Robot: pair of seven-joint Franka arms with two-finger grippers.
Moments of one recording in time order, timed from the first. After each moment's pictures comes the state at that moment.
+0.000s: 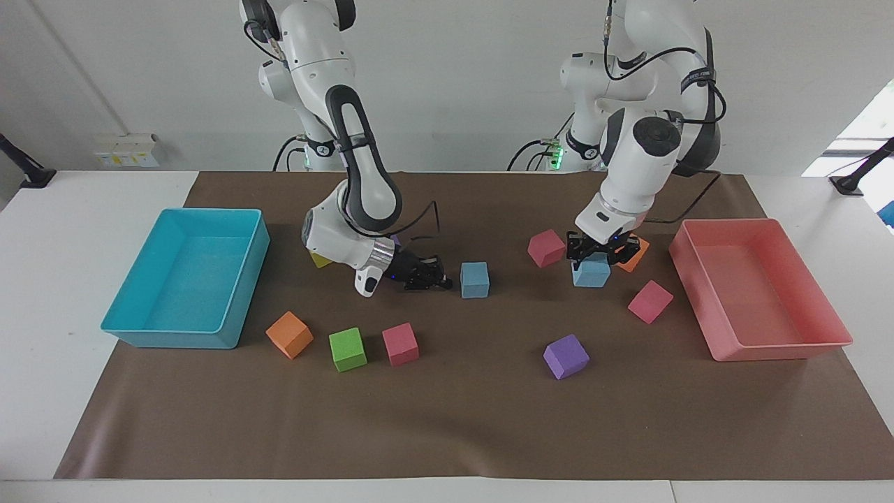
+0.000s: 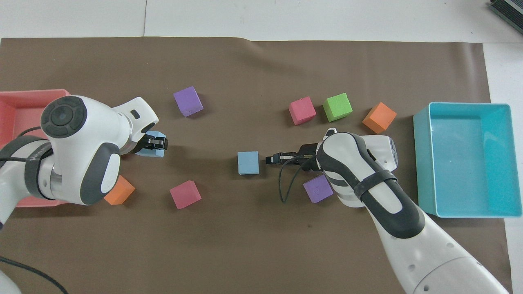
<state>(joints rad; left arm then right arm) -0.35 0.08 -0.01 -1.95 -0.01 2.07 -0.20 0.41 0.40 -0.05 -2.05 1.37 2.28 -0.70</state>
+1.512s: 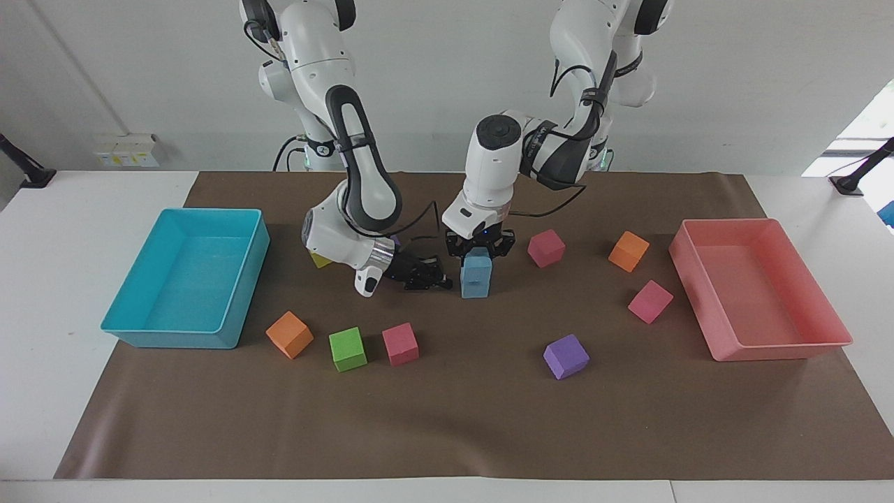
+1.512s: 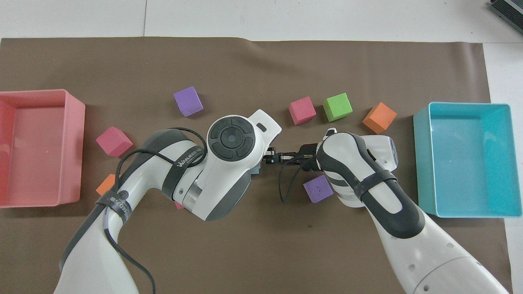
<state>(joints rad) -0.67 0.32 -0.02 -1.75 -0.01 2.14 -0.64 0.41 0.40 -0.05 -2.05 1.37 2.28 -0.70</state>
